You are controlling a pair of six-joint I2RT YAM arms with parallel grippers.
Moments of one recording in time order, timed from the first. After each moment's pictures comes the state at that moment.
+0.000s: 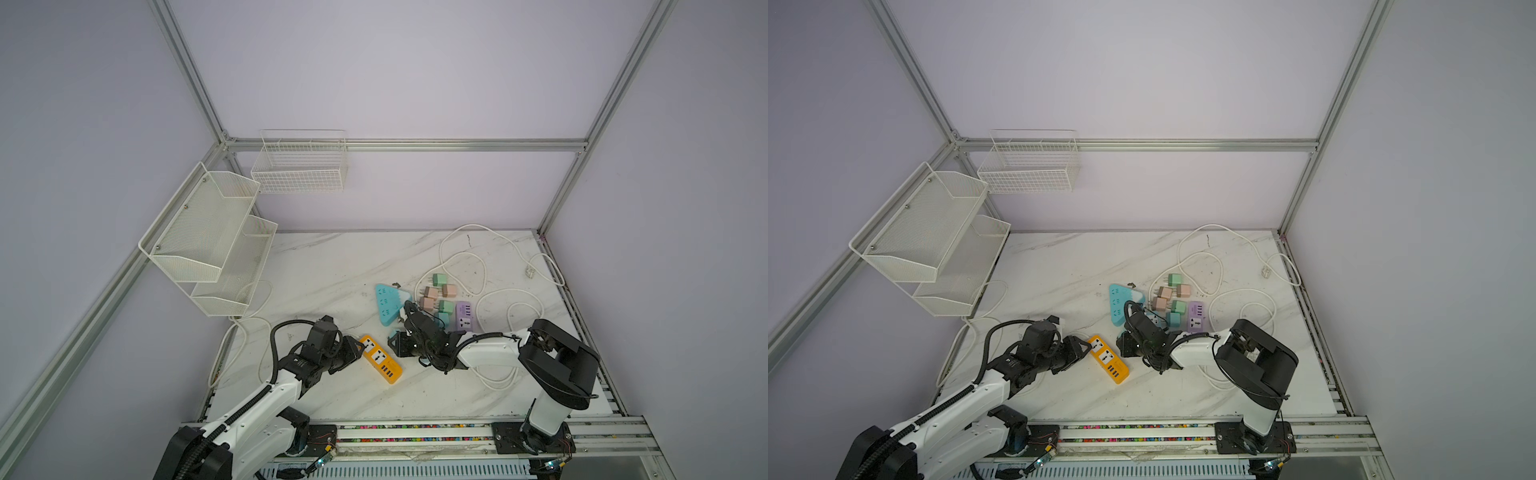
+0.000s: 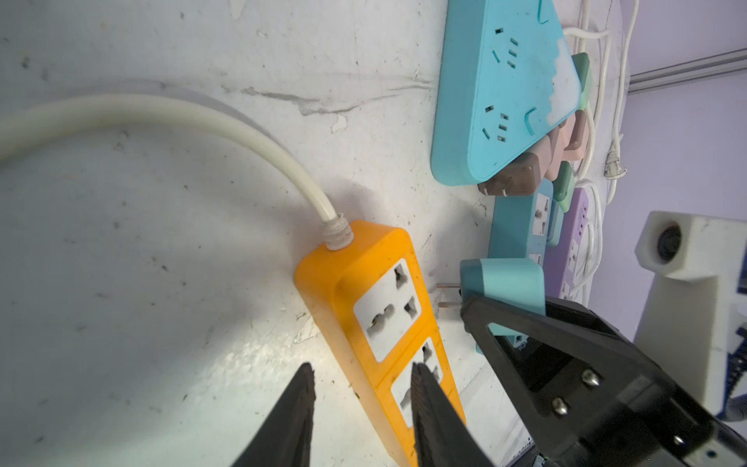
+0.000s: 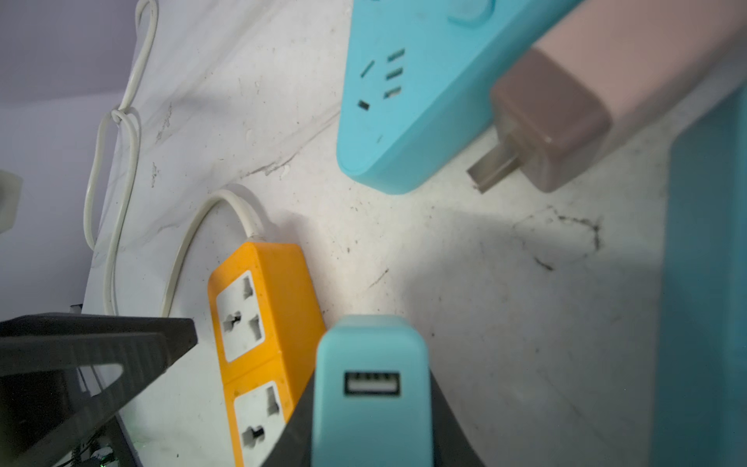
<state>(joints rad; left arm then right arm) -0.41 0.95 0.36 -0.25 0.23 -0.94 0.97 1.74 0.81 0.18 -0.03 0.84</state>
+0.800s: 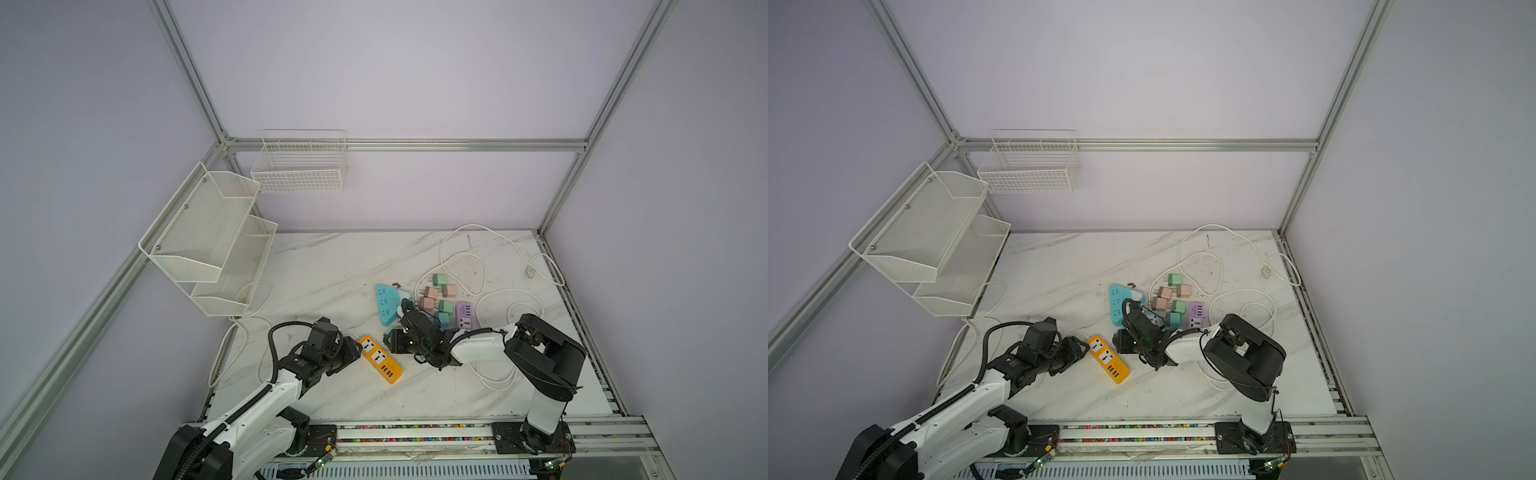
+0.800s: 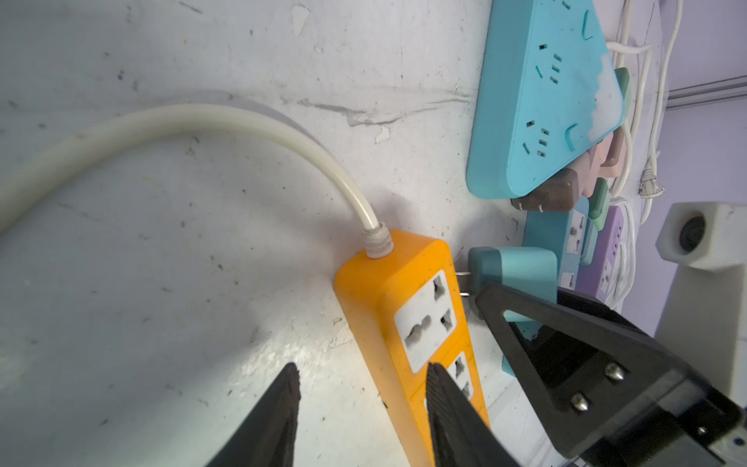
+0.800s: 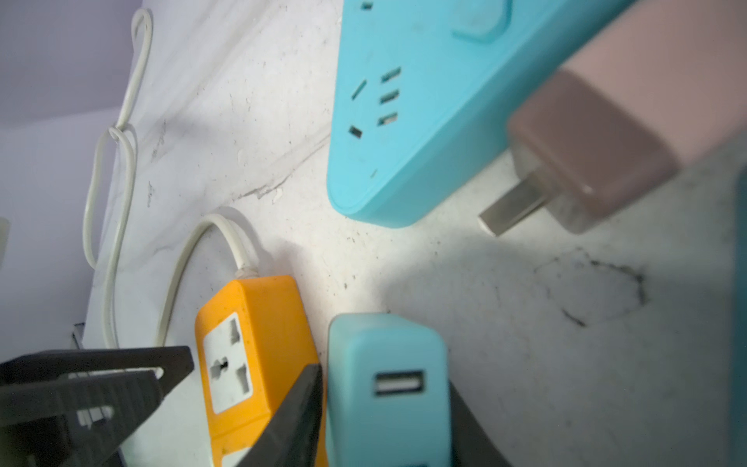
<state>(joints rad) -0.41 0.96 0.37 -0.28 0.17 -0.94 0.95 1.81 0.86 0.22 -0.04 0.84</state>
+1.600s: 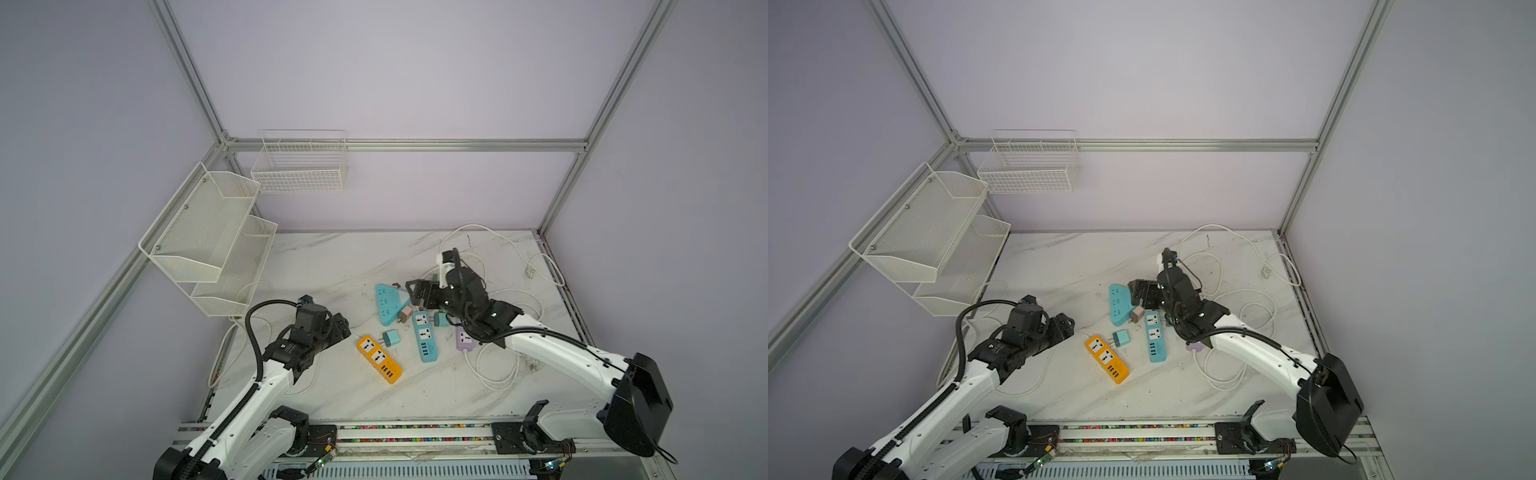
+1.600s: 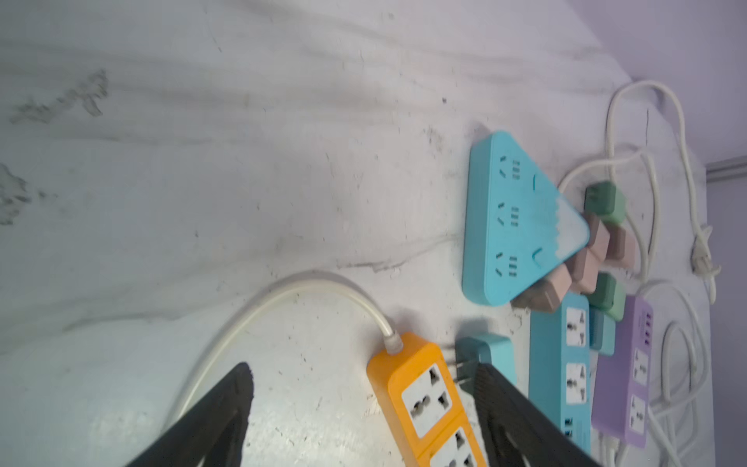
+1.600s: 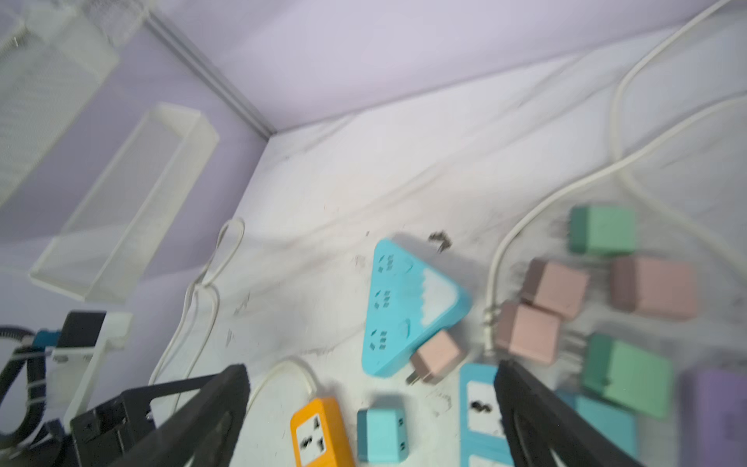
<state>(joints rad) -0.26 0.94 0.63 -0.50 -0.09 -0.72 0.70 1.29 1.01 -0.13 0.17 0.62</state>
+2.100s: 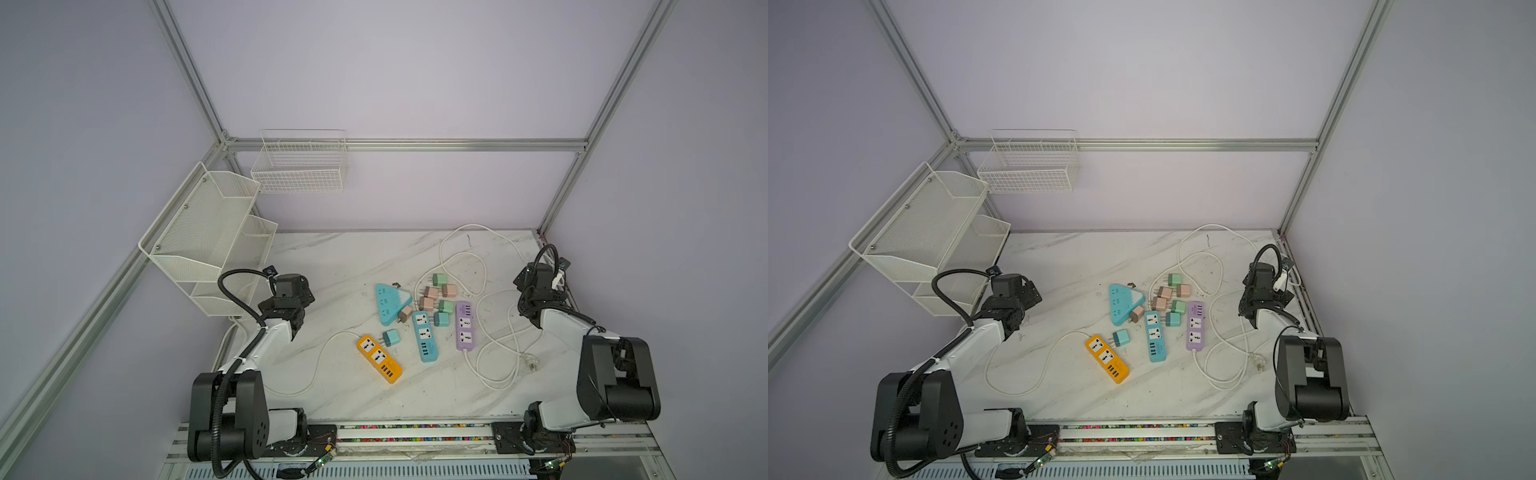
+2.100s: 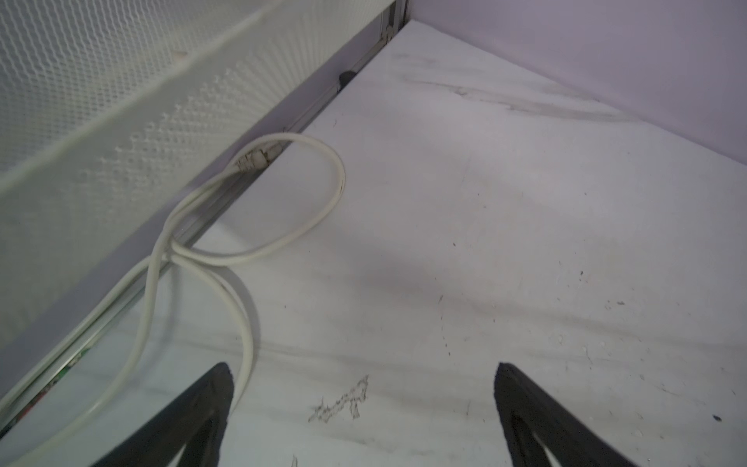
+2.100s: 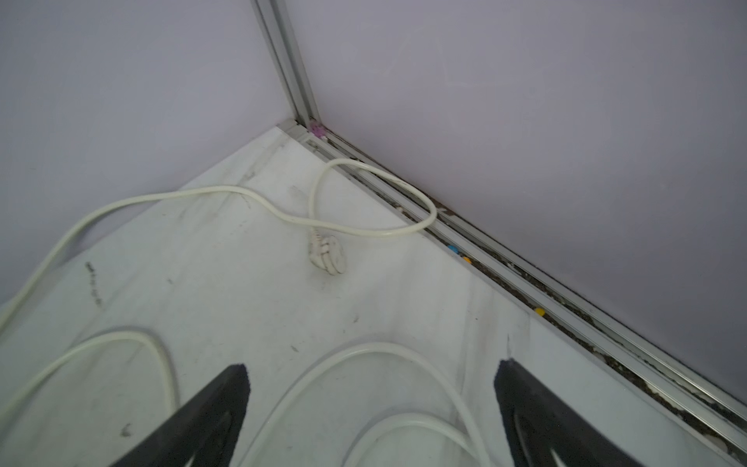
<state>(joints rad) 0.03 1.33 0.70 -0.04 -0.46 -0.35 -0.04 1.53 0.72 0.23 0.54 0.47</state>
